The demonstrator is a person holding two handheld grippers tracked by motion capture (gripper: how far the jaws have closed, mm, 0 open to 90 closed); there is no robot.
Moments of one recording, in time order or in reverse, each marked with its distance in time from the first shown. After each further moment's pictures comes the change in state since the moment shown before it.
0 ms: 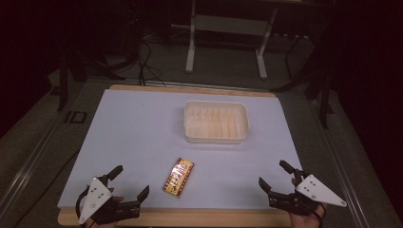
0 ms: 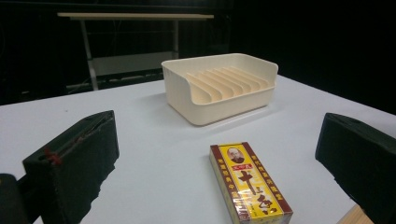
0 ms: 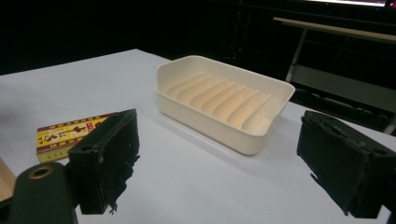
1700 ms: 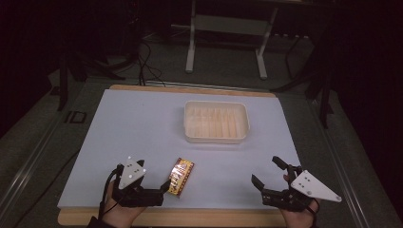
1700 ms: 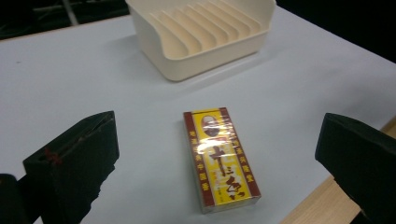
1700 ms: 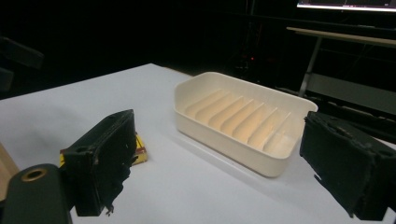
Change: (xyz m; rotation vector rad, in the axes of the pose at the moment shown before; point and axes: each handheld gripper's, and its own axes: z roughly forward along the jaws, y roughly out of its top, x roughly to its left) left arm -0.031 0.045 0.056 0.371 -0.011 0.006; right arm 0.012 0.016 0.012 -0.039 0.049 0.022
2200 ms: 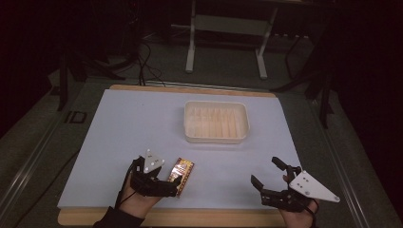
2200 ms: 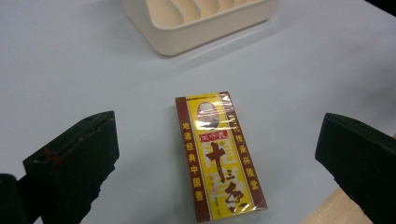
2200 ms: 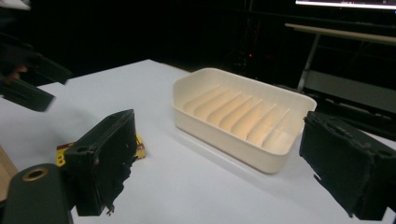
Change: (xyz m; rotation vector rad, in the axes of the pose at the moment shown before) left arm -0.005 0.009 0.048 0.163 -0.017 -0.024; right arm 0.002 -0.001 0.000 0.007 -0.010 -0.009
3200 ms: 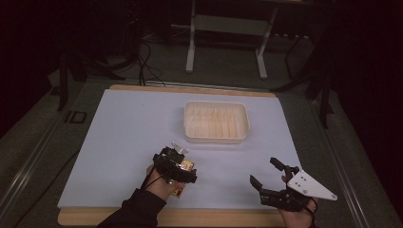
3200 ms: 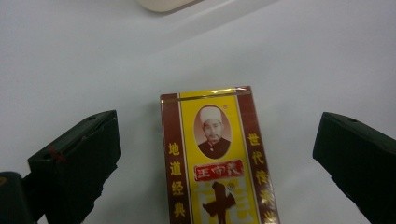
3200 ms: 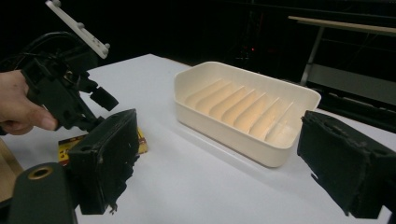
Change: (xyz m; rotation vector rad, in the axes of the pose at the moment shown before) left arm -0.009 0.021 0.088 0.244 0.091 -0.036; right arm -0.001 -0.003 0.003 0.030 0.005 0.013
